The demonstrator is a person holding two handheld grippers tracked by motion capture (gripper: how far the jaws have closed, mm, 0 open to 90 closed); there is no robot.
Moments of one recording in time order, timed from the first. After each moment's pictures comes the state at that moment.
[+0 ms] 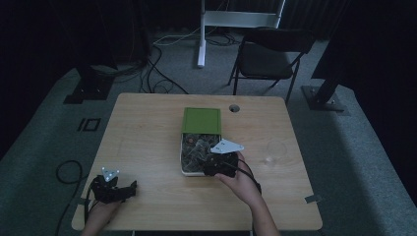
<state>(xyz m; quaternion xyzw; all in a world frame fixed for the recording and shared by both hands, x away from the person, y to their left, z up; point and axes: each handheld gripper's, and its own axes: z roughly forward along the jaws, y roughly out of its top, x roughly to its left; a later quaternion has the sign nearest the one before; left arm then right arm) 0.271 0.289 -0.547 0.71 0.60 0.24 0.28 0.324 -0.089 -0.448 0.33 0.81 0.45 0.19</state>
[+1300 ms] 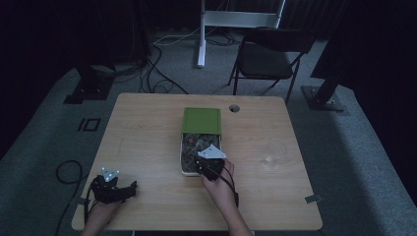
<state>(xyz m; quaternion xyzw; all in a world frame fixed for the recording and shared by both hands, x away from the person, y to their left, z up) 0.270 0.289 -0.547 0.71 0.60 0.24 0.28 0.323 -0.049 -0.485 0.41 0.78 0.41 0.24</state>
